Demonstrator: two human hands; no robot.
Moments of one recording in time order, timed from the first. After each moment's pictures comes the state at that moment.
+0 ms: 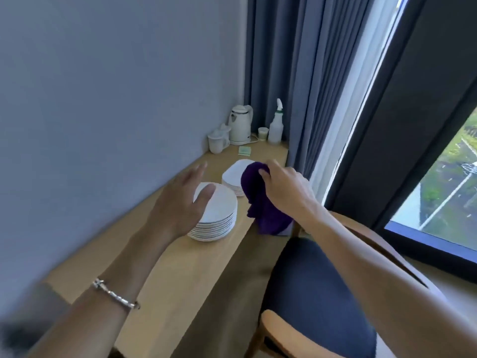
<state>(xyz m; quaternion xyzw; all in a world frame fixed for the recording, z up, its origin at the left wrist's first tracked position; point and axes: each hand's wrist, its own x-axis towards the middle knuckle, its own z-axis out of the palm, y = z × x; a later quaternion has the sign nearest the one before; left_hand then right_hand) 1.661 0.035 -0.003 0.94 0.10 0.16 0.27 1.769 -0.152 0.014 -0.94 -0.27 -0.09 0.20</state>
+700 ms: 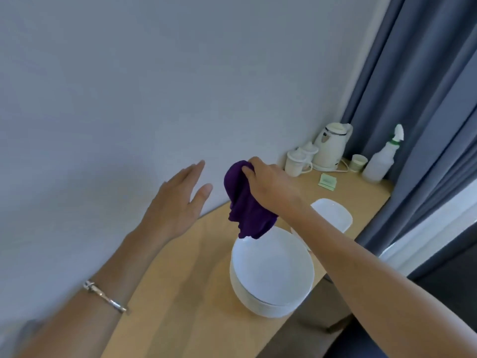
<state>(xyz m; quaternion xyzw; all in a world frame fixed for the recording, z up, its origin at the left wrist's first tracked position) 1.739 0.232 -0.017 0.91 0.28 0.17 0.25 1.905 0.124 0.004 -0.86 -0.46 0.02 0.22</state>
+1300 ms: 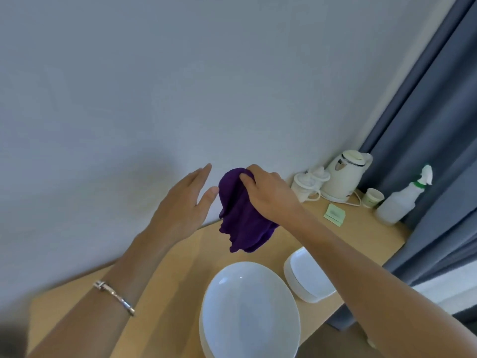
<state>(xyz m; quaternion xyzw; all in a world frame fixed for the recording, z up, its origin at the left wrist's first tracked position) 1.837 0.261 -0.036 0.88 0.32 0.21 0.28 1.993 0.173 0.005 -0.83 -0.51 0.09 0.21</state>
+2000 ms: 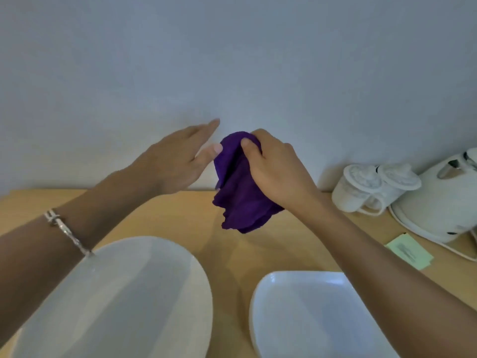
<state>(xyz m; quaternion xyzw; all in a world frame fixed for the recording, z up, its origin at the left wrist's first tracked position) 1.988 0.236 -0.120 0.84 0.51 0.15 0.15 2.162 0.196 -0.120 -0.63 -0.68 0.18 0.31</state>
